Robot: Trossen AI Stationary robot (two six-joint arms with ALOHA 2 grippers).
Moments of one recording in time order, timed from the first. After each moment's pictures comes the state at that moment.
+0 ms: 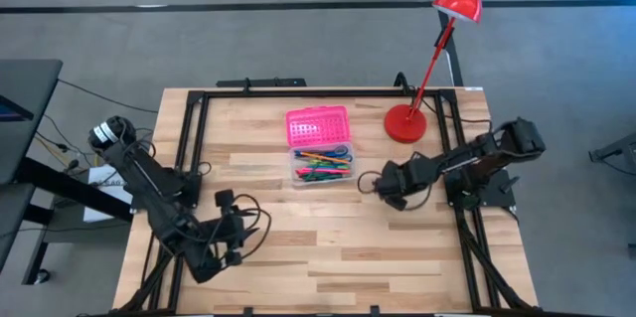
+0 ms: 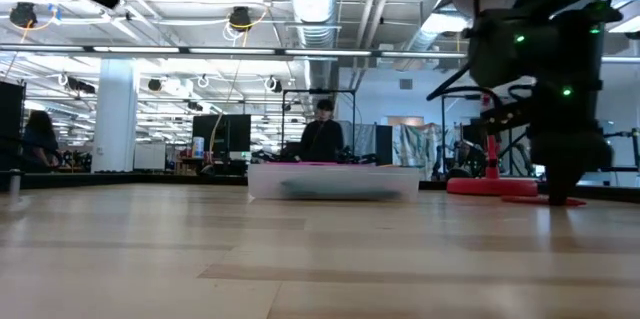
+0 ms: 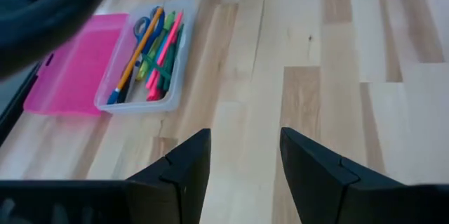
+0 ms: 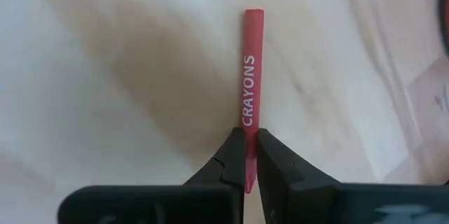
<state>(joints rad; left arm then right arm) -0.89 1.36 0.96 -0.80 -0.86 -0.79 0.18 1.56 0.69 -0.84 0.23 0.71</state>
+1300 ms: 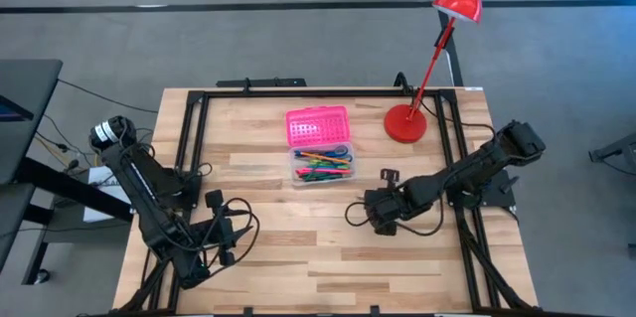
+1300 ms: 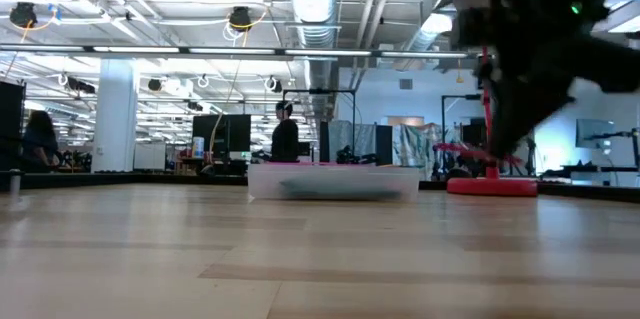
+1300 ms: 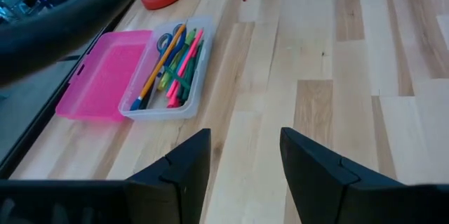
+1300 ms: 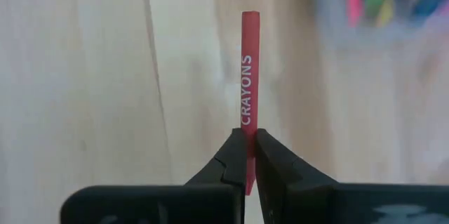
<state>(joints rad) -0.98 1.36 0.96 -0.91 -0.99 -0.95 0.39 1.57 0.92 -0.70 0.35 0.38</state>
